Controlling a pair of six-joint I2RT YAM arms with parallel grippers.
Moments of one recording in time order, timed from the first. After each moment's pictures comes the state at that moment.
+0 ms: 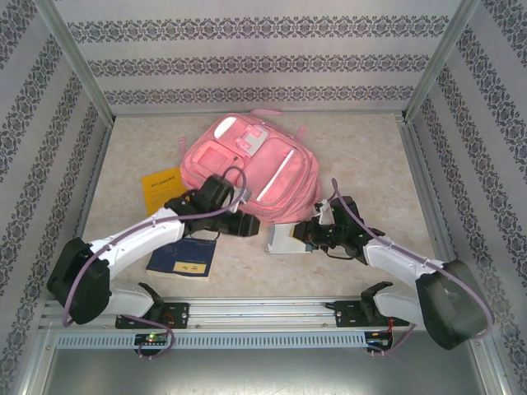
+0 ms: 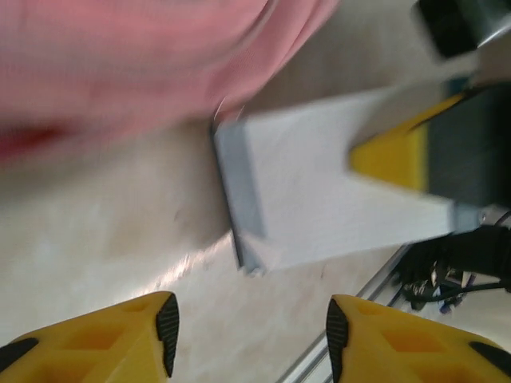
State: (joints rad) left arm -0.65 1.37 0.95 -0.50 0.42 -0.49; right arm 0.41 1.15 0.38 0.00 -0.68 0.94
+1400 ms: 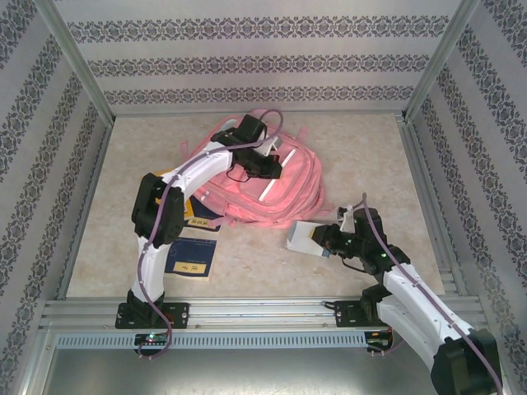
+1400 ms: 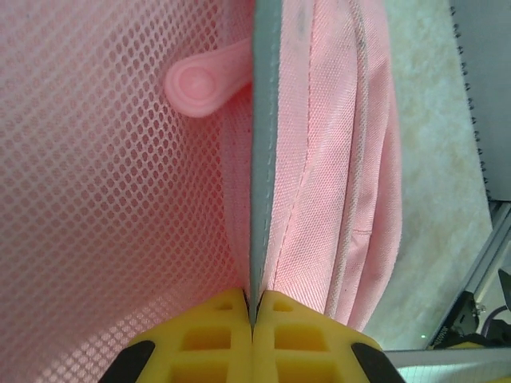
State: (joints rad) left arm -0.51 2.09 1.82 -0.75 0.55 -0.32; right arm 0.29 0.72 0.30 -0.26 -0.56 0.89
